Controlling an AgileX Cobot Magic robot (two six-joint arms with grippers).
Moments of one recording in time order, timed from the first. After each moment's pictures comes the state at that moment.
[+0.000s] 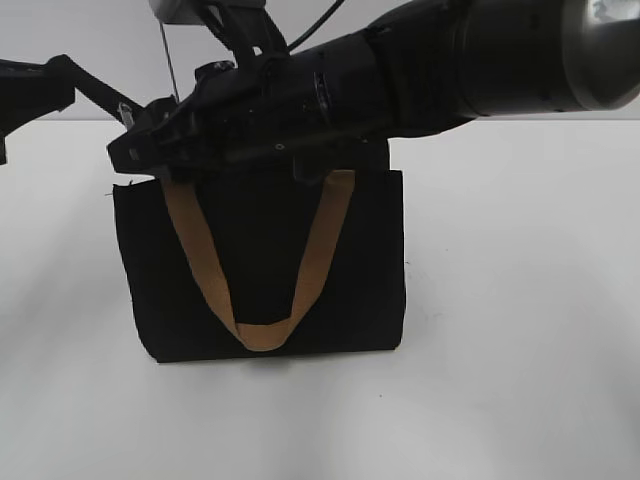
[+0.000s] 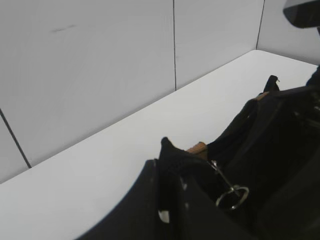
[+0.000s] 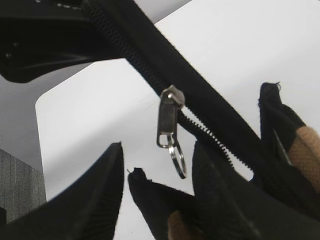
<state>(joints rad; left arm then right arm) 0.04 1.24 -0.63 1.37 -0.76 -0.88 0.67 1.90 -1.31 1.58 0.45 -1.45</state>
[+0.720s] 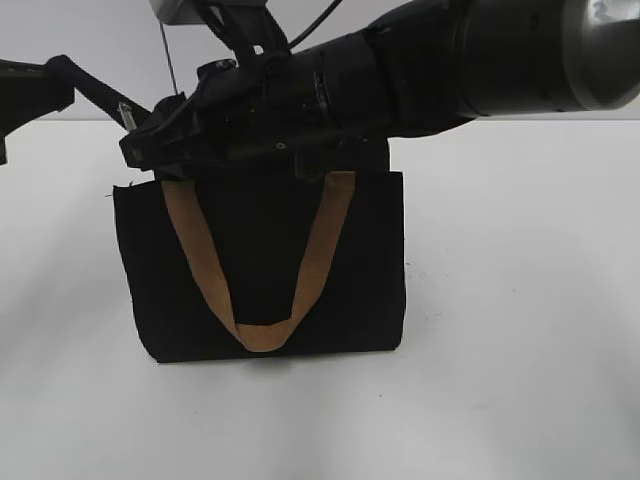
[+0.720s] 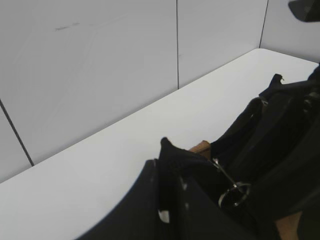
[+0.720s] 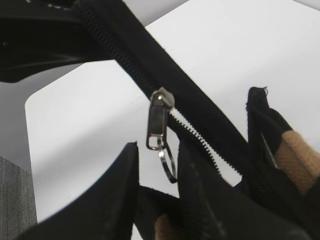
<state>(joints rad) 0.04 1.24 -0.63 1.37 -0.75 -0.88 0.67 1.90 -1.31 1.58 0.42 -1.48</state>
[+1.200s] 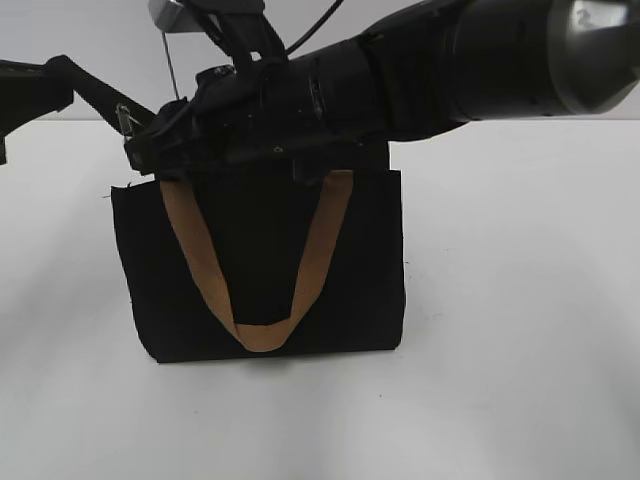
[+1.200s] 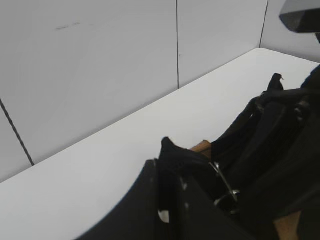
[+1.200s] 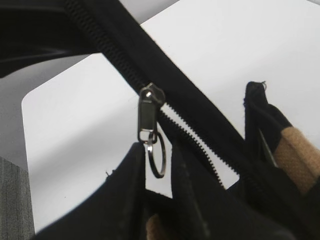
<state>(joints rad) 0.04 1.24 -0.63 1.37 -0.75 -0.88 0.67 1.92 -1.32 1.58 0.42 -1.48</state>
